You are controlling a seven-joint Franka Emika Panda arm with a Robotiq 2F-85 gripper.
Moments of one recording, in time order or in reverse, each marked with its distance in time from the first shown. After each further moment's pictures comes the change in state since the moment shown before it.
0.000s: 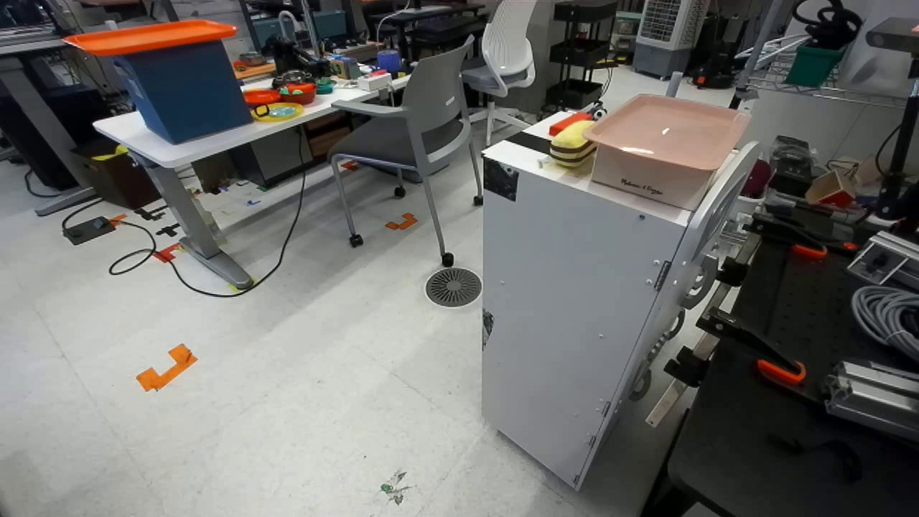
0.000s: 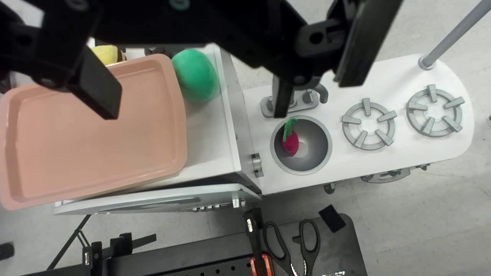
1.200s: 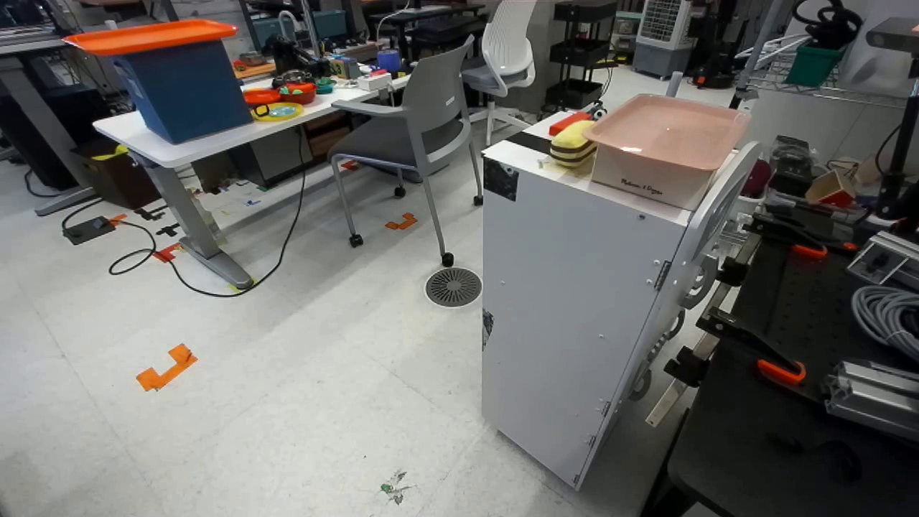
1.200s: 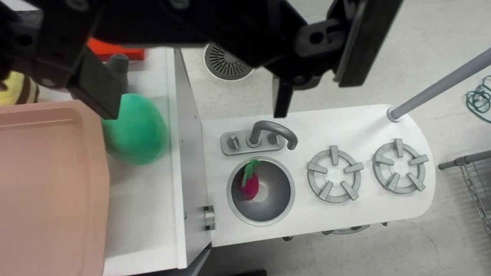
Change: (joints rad) arm 0.010 0.313 0.059 0.157 -0.130 0.215 0.083
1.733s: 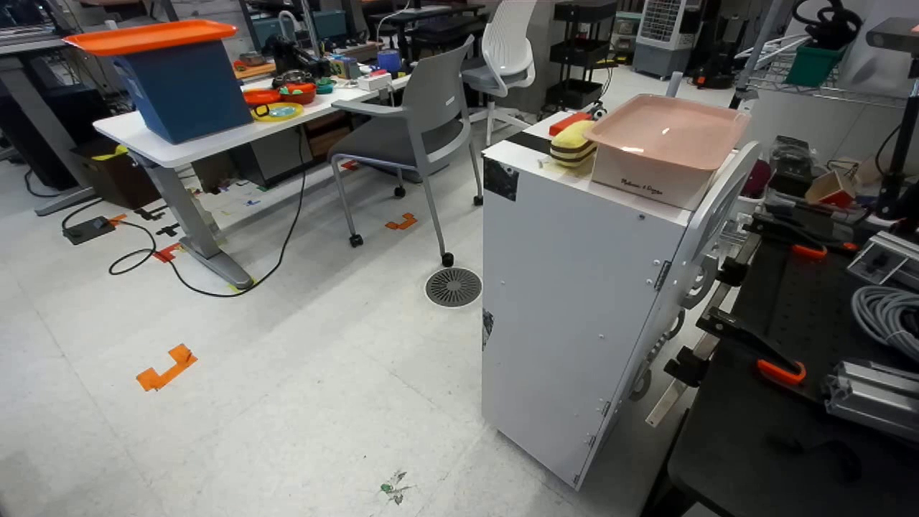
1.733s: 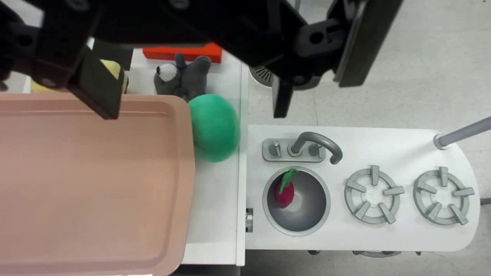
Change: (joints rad) arm 0.038 -0.064 0.061 -0.053 0.037 -0.002 -0.070
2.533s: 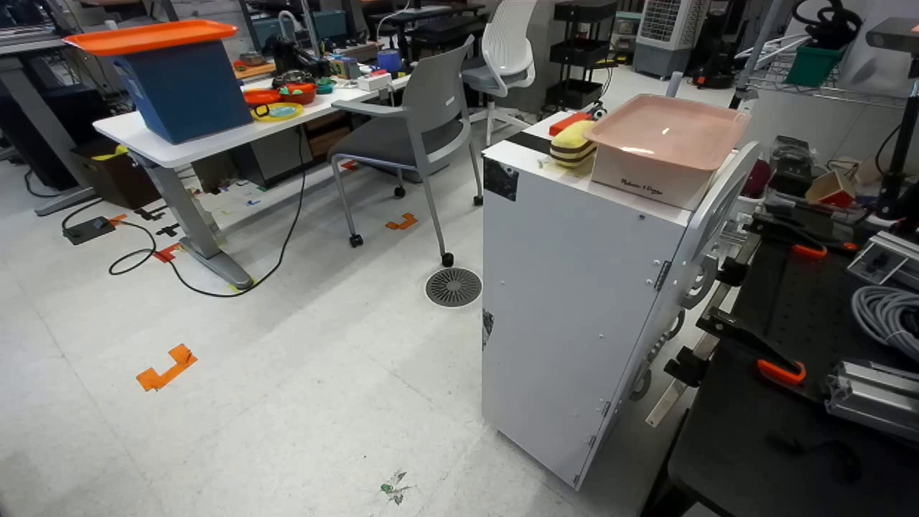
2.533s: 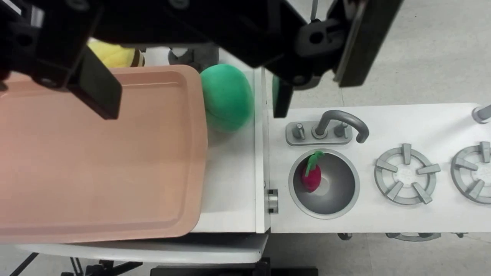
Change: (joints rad) arm -0.023 -0.045 -0.032 -0.070 0.122 -0.011 -0.103
